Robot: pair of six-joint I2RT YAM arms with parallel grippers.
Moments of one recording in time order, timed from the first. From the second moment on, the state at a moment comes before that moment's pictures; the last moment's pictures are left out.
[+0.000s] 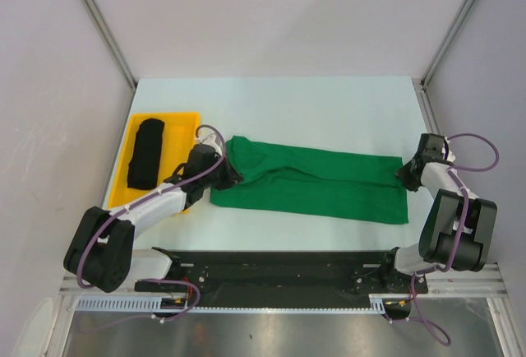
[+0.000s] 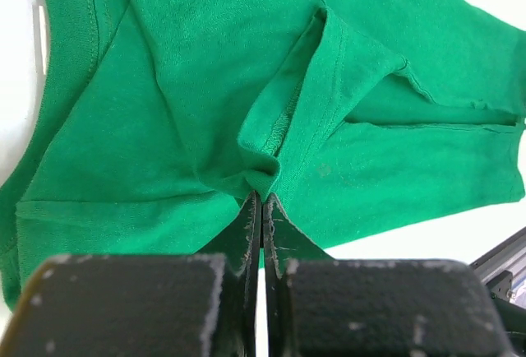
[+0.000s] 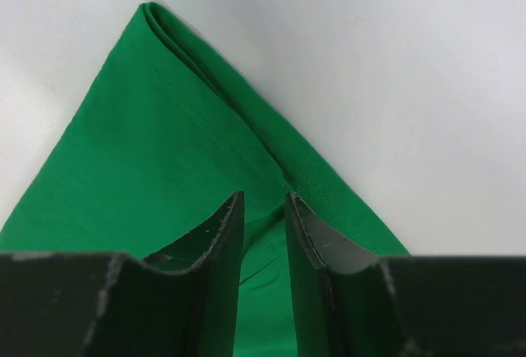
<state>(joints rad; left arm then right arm) -0.44 1.29 0.60 0.02 0.16 -0.68 -0.30 1.43 0.79 -0.37 0.09 0.64</state>
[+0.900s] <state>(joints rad) -0.44 1.30 0.60 0.04 0.17 -0.69 -0.31 1.47 0.76 -0.36 0.10 0.65</state>
